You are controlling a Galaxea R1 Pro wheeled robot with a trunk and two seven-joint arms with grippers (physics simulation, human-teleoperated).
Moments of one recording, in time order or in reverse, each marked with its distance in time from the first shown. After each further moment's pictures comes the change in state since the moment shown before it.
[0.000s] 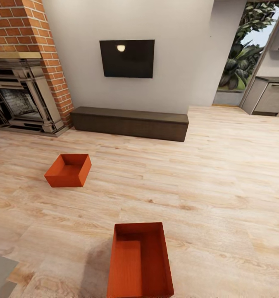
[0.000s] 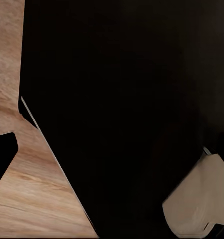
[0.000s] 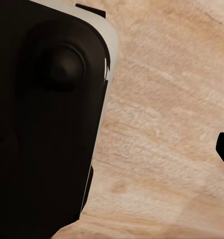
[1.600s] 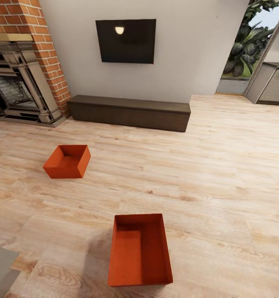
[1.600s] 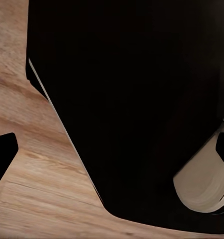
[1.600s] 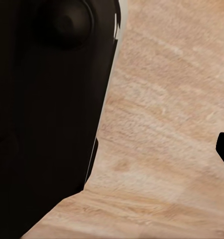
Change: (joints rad) left arm 0.000 0.002 0.002 0.005 -0.001 -0.001 0.003; right arm 0.000 -0.002 0.005 0.001 0.002 0.005 0.003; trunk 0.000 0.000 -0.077
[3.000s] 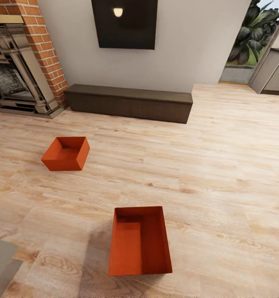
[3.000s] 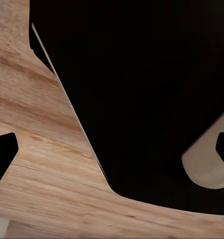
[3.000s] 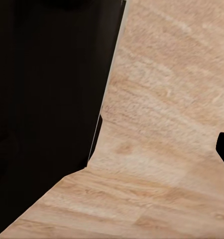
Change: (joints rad) left arm 0.000 0.000 0.000 0.000 0.000 0.000 0.000; right arm 0.000 -0.001 0.000 0.000 0.001 -0.002 -0.001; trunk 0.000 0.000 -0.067
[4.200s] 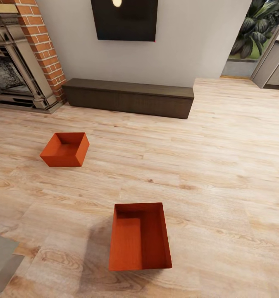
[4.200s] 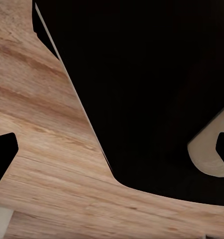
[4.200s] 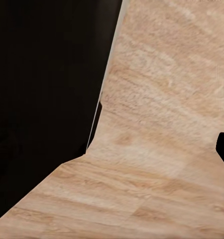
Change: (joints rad) left arm 0.000 0.002 0.000 0.000 0.000 0.000 0.000; right arm 0.000 -0.007 0.003 0.000 0.004 0.000 0.003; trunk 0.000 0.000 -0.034
